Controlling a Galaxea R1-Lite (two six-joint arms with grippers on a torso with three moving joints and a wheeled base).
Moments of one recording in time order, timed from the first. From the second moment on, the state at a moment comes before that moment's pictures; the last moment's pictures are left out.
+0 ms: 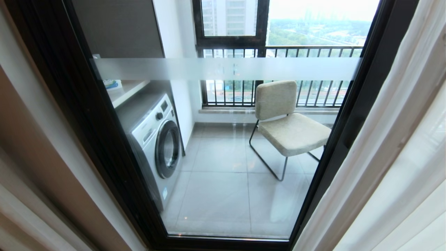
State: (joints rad) left arm 0.00 0.00 0.00 0.00 0.02 -0.03; right arm -0.06 1.15 -1.02 -0.37 0.05 -0.21
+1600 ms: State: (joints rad) left arm 0.00 0.00 0.00 0.00 0.02 -0.03; right arm -0.07 1.39 -1.08 -0.58 0.05 -0.09
